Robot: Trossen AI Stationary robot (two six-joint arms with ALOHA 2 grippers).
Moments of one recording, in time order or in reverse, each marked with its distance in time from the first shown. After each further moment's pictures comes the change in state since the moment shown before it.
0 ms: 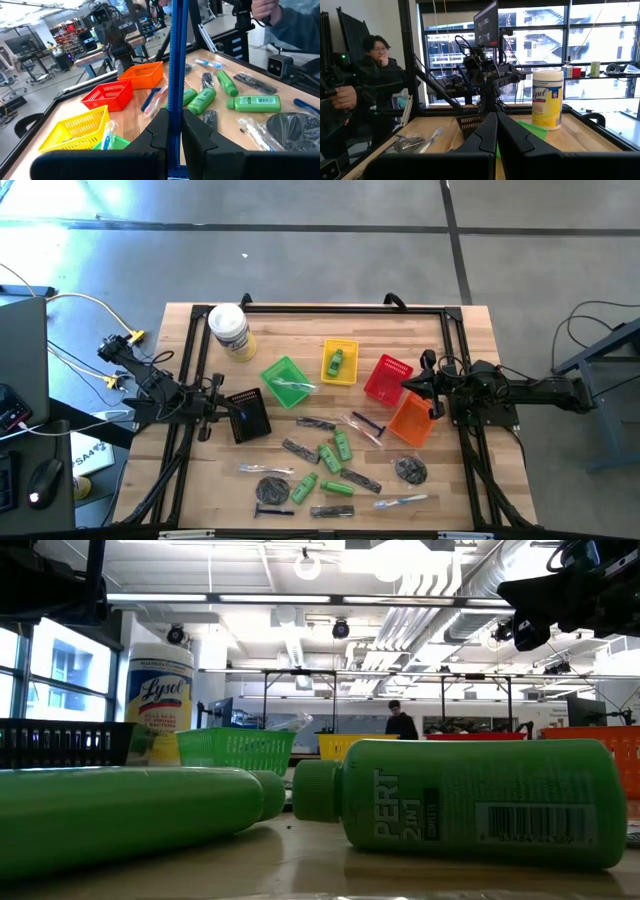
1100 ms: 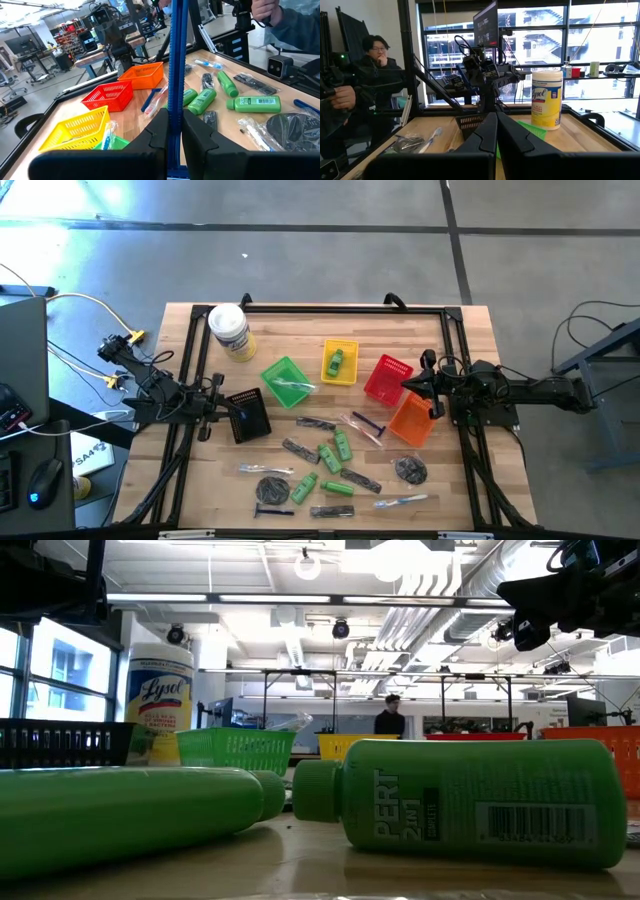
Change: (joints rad) left arm 0.000 0.000 0.002 0.000 0.001 0.000; right arm 0.000 0.000 0.000 0.000 0.003 -0.002
